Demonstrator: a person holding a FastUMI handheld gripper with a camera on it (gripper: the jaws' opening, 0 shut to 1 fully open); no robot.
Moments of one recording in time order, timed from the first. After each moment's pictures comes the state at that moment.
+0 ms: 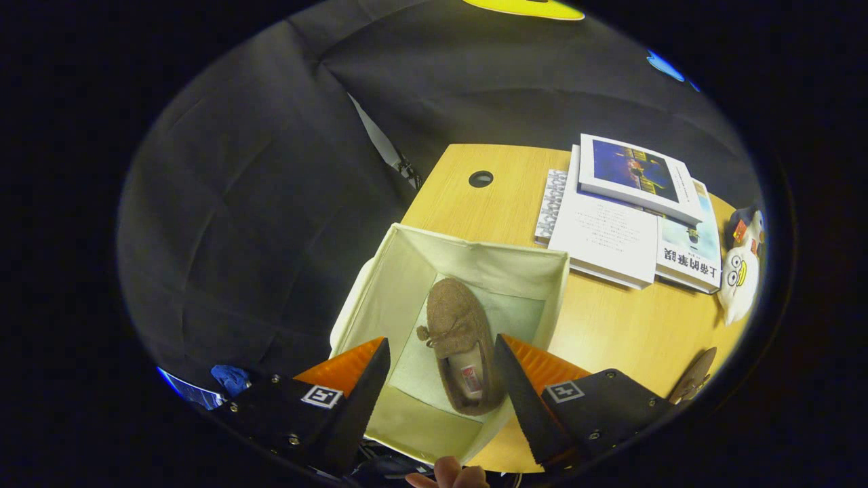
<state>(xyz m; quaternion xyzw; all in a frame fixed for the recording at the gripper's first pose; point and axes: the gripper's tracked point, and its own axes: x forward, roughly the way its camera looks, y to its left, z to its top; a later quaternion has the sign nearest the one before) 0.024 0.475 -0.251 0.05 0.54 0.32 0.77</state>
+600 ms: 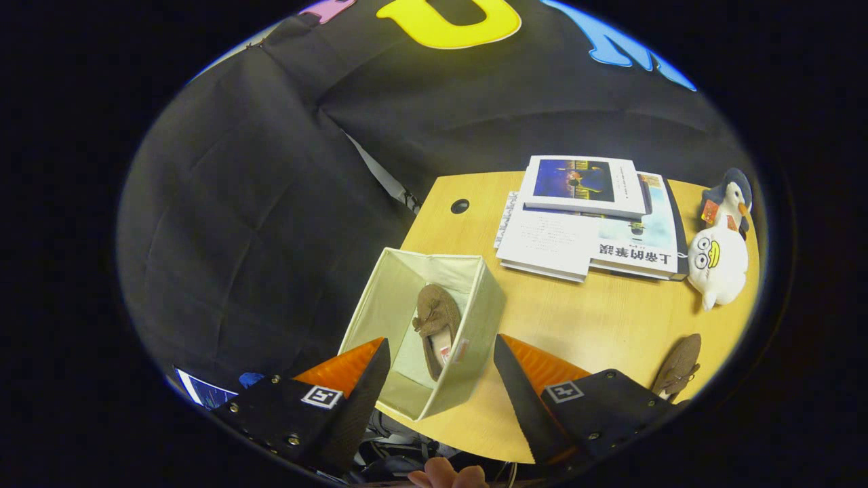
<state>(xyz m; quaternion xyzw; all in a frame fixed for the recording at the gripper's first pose) 0.022 0.349 -0.186 0.12 0.51 0.34 0.78</state>
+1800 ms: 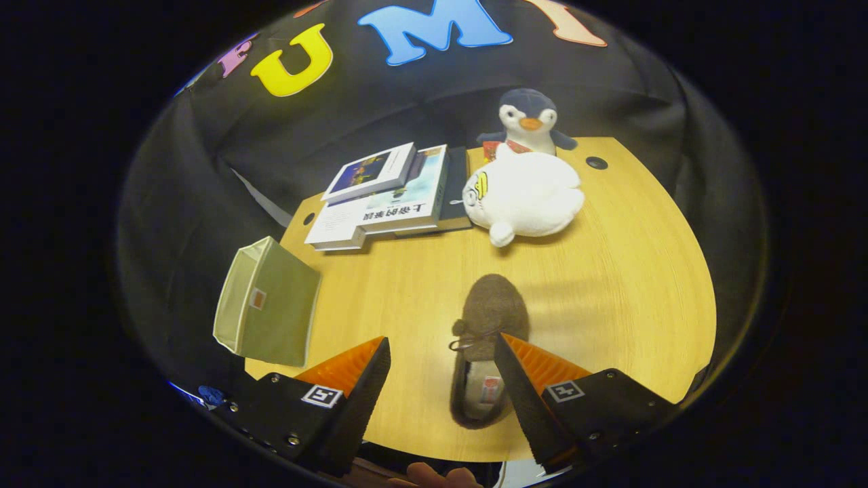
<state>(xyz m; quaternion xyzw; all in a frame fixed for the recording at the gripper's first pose) -0.015 0.031 -0.315 0.12 0.51 0.14 0.84</state>
